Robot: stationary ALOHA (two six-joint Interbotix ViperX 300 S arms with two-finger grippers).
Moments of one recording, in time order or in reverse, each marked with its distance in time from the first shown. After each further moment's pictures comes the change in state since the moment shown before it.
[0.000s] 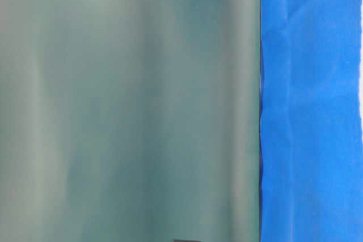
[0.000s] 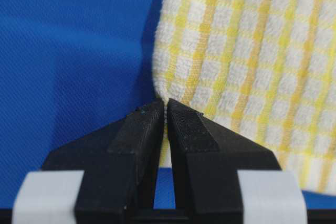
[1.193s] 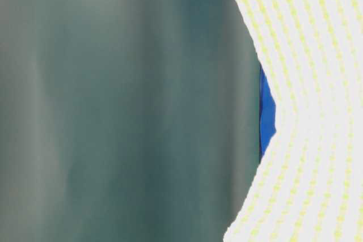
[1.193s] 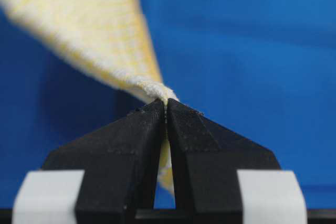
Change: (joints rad) left arm -0.166 -0.268 -0.092 0.005 -0.041 0.006; right arm -0.178 -0.227 -0.064 -0.097 -0.003 -0.011
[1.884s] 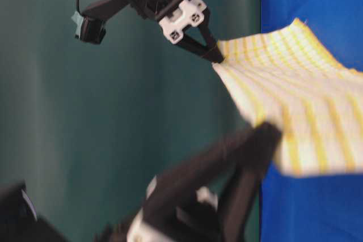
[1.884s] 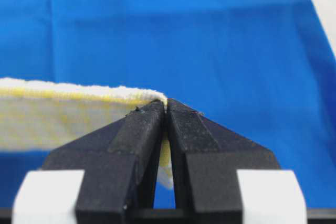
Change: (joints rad) left arm -0.109 0.373 -0.287 0.000 -0.207 0.087; right arm -0.239 0.304 -0.296 -0.152 -0.038 -0.003
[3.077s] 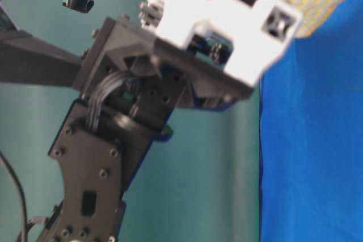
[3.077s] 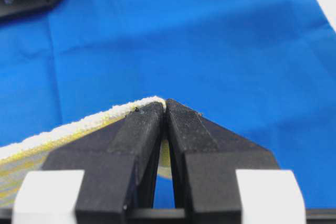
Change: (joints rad) left arm 0.021 0.345 -0.426 -0.002 -0.028 0.219; right arm -0.052 -0.143 0.115 -0.028 0.000 0.000
